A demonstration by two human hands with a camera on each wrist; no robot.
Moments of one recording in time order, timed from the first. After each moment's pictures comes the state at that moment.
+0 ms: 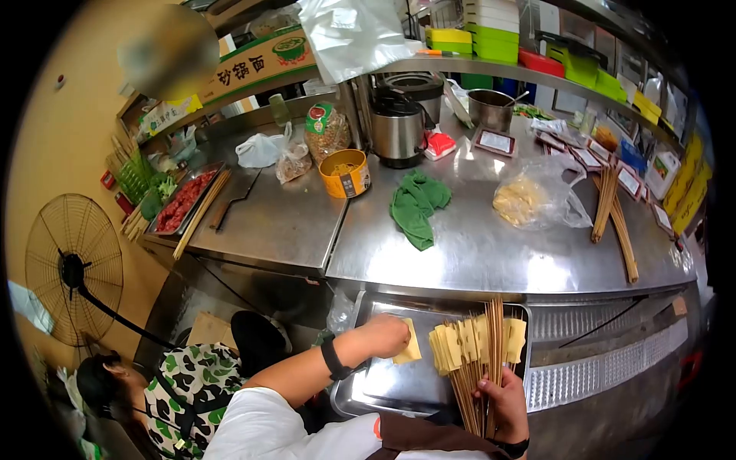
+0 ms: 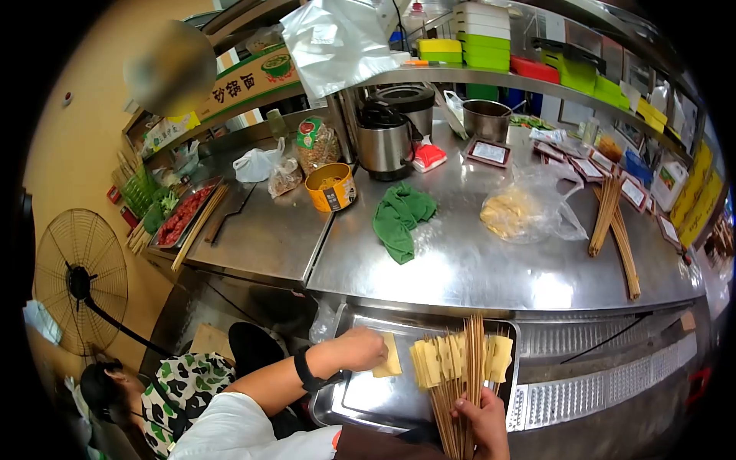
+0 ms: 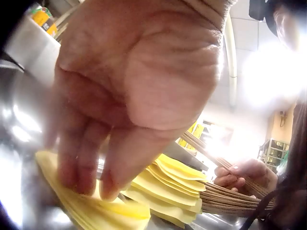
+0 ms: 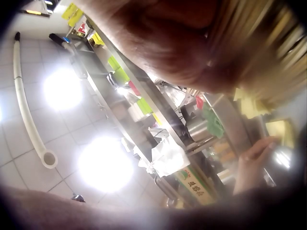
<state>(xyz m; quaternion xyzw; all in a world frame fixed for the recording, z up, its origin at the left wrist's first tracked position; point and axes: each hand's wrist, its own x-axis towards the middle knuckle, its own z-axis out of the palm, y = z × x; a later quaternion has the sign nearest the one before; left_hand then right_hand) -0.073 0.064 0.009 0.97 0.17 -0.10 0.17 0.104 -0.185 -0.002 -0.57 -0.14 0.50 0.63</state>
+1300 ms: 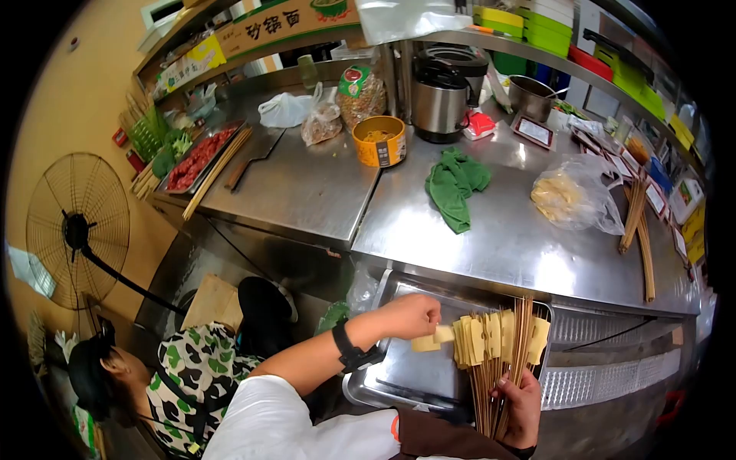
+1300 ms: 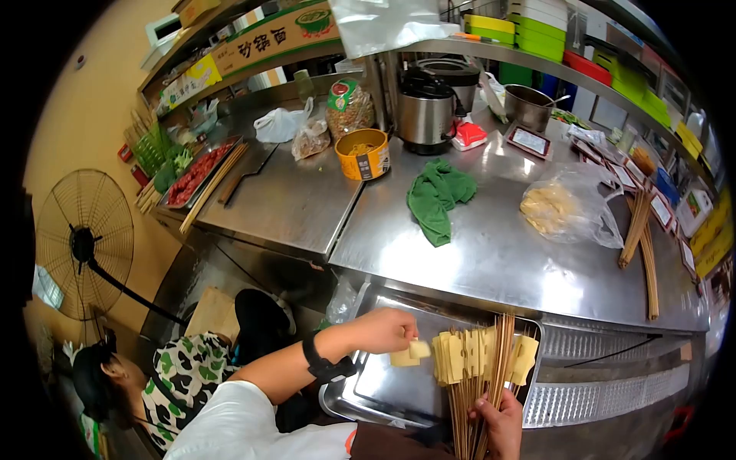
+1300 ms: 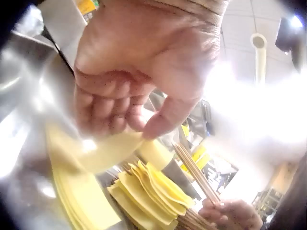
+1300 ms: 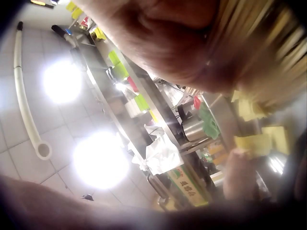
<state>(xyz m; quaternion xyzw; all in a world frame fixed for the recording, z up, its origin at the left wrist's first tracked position) -0.081 0.074 0.011 0.86 0.25 0.01 0.44 0.094 -0.178 0.014 -0.62 -0.14 0.47 0.61</state>
